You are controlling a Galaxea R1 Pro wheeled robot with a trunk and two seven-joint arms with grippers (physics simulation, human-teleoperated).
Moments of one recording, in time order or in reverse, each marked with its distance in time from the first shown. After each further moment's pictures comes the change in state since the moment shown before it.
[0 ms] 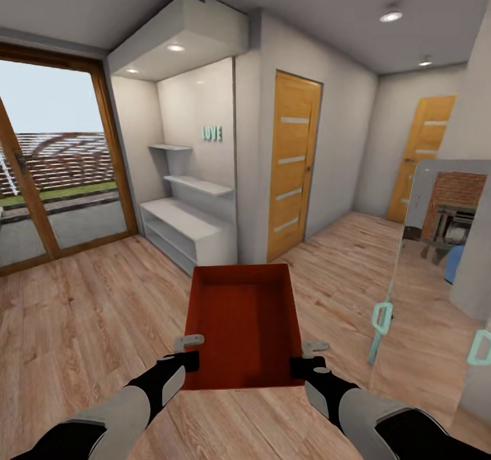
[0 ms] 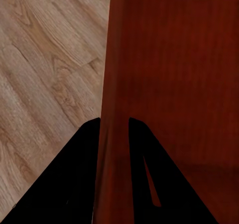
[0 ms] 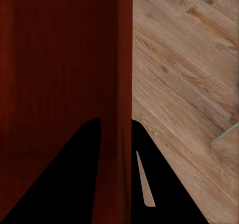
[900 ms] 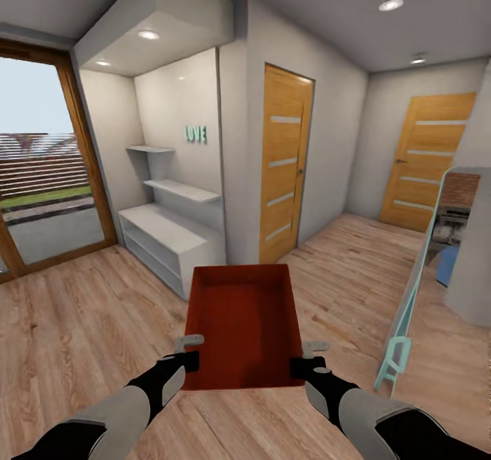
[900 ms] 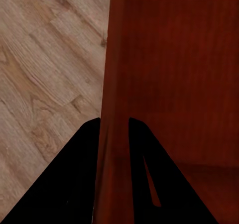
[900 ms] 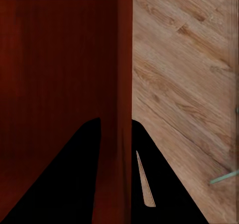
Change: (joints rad) left arm 0.000 0.000 0.000 0.000 0.000 0.002 0.000; right arm 0.000 0.000 -0.002 0.000 0.002 0.002 0.000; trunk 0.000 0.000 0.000
